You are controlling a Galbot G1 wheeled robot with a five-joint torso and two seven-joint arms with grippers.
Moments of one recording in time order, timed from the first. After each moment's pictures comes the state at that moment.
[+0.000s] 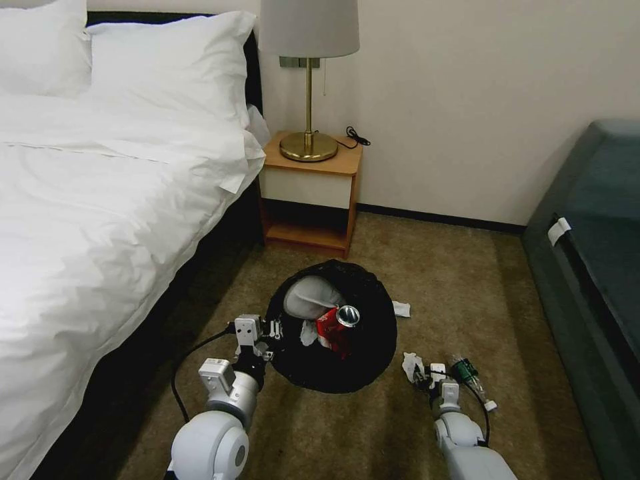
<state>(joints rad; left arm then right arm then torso) 1.48 -1.45 -0.34 -2.12 -0.29 0.23 -0.02 -1.02 1.39 0.47 0.84 0.14 0.07 0.05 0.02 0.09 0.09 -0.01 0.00</state>
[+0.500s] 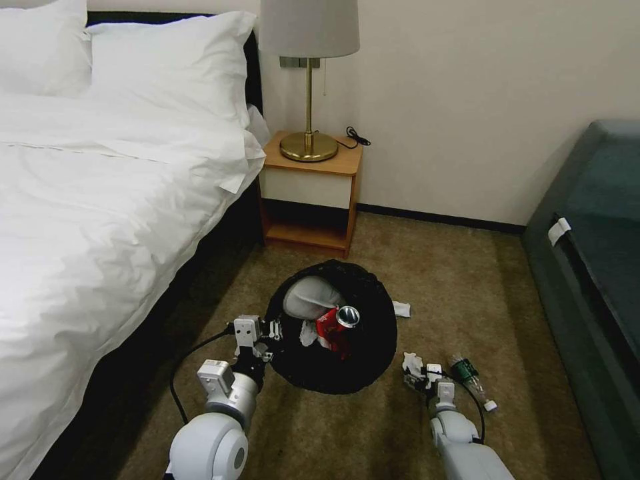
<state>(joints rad) 1.49 -1.44 -0.34 -2.12 -0.28 0.23 -0.02 -0.97 1.40 0.47 0.78 0.14 0.08 0.04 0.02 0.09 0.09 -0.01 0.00</state>
